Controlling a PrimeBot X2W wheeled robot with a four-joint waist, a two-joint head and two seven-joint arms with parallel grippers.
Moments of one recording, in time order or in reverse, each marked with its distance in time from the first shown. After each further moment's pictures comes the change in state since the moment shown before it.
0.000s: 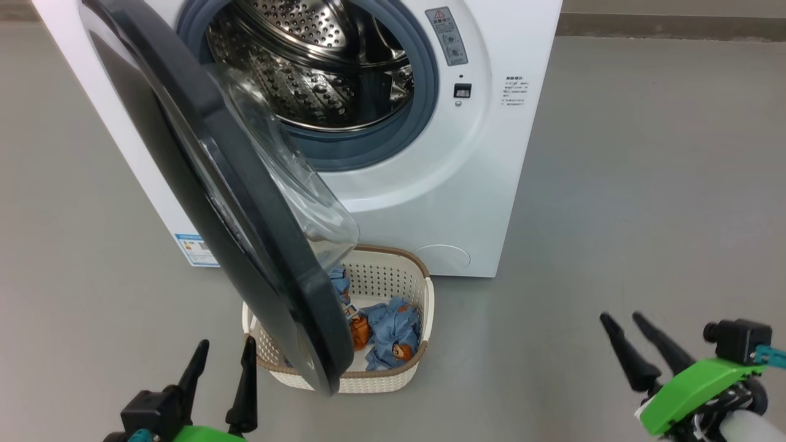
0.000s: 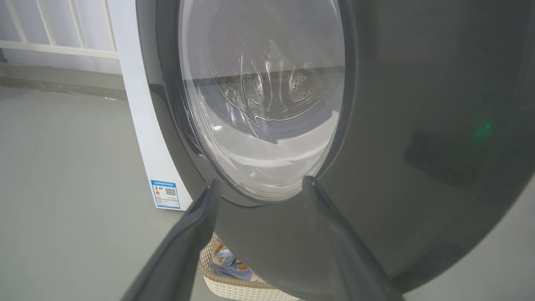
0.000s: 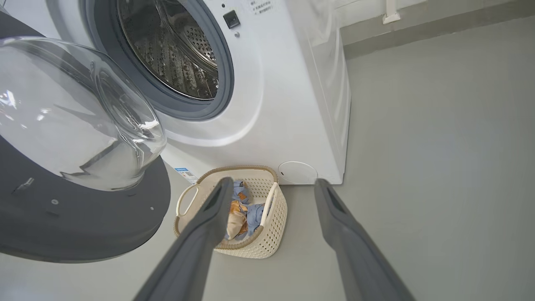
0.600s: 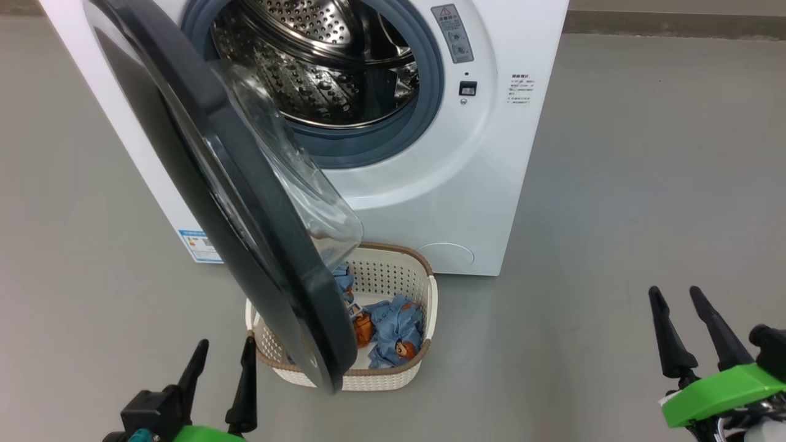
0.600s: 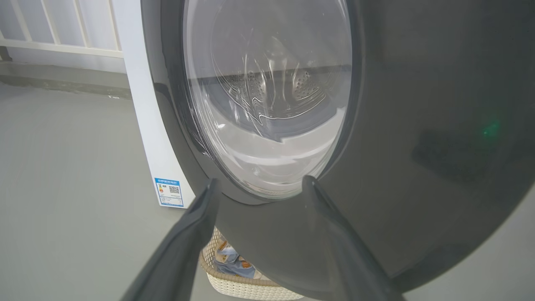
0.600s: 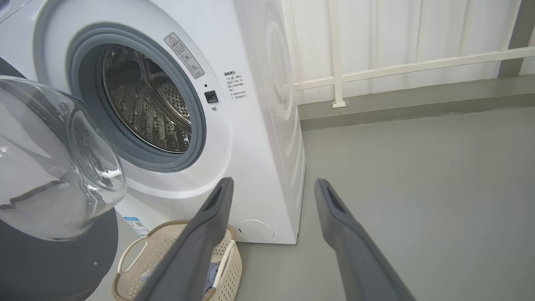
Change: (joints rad) left arm 0.000 0.000 0.002 -0.001 0.004 0.000 0.000; right arm 0.141 0.224 -0.538 -0.193 -0.542 0.000 -0.001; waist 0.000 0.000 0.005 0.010
